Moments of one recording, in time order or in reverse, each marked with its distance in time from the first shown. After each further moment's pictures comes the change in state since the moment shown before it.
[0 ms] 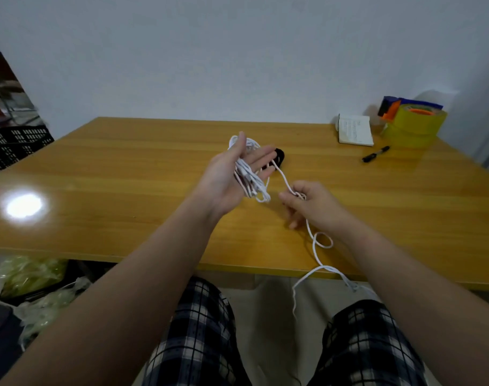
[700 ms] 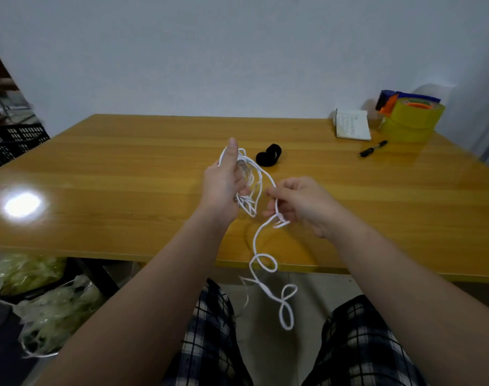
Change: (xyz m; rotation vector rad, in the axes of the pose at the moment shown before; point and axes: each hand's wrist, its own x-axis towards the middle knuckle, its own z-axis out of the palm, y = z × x) left_hand 0.001 -0.027 -0.014 0.182 0.278 0.194; right_hand -0.014 -0.032 0.016 0.326 -0.026 0.240
